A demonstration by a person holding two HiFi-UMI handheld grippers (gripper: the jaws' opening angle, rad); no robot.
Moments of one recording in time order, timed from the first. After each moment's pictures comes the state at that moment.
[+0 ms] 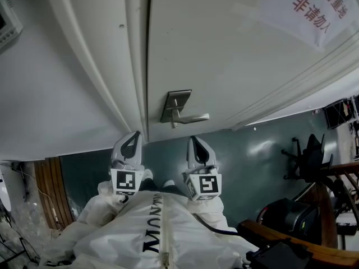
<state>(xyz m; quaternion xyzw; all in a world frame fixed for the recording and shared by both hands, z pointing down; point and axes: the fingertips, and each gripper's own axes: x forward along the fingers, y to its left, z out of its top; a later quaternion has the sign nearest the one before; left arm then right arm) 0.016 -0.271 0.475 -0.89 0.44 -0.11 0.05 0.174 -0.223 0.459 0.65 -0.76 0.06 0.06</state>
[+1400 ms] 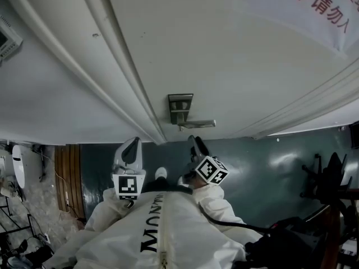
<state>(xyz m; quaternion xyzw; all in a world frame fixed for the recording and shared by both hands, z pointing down) 0.005 -0.252 0.481 -0.83 0.53 -0.17 0.04 0.205 -0.263 0.591 0.54 -0.70 0.44 -0.15</state>
